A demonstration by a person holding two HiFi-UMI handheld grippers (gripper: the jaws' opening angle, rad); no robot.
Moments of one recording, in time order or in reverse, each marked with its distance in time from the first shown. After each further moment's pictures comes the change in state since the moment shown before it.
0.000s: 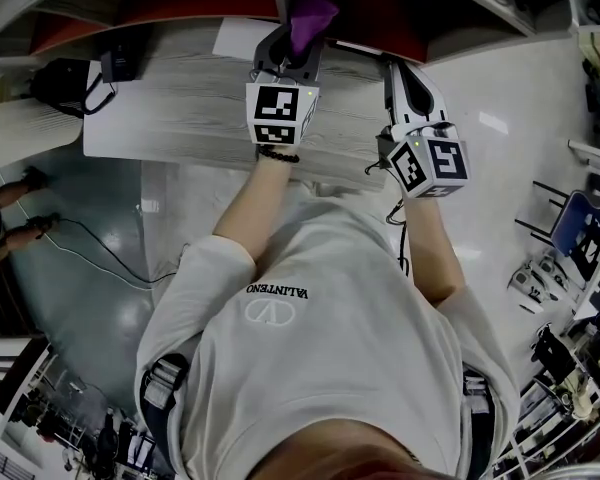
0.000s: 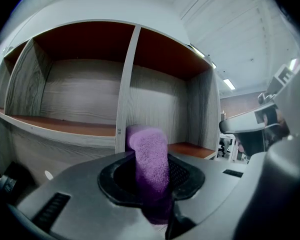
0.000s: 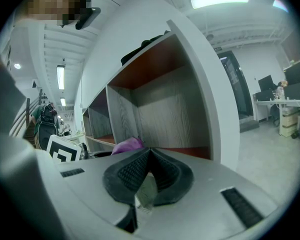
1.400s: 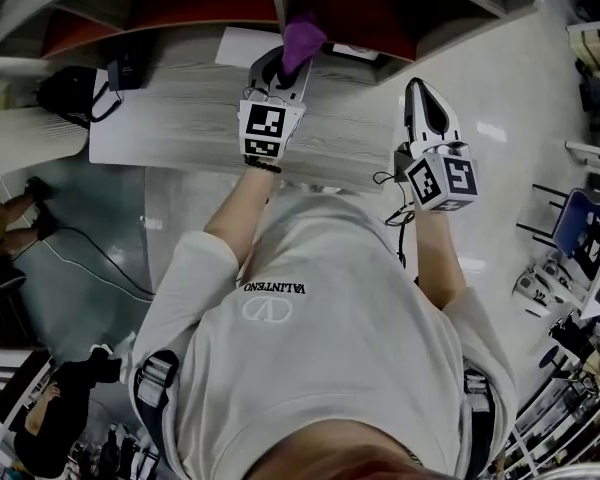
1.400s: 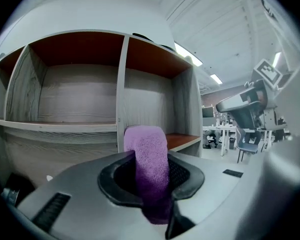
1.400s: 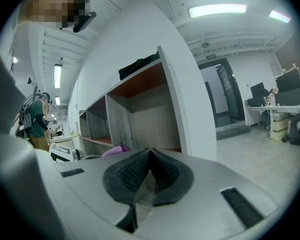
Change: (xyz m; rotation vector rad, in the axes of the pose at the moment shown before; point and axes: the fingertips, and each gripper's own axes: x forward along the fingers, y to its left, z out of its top) left arm -0.038 -0.017 -0.019 0.109 -0.004 -0.093; right arm -0.067 -0.024 0.009 -0.007 -0.041 -0.077
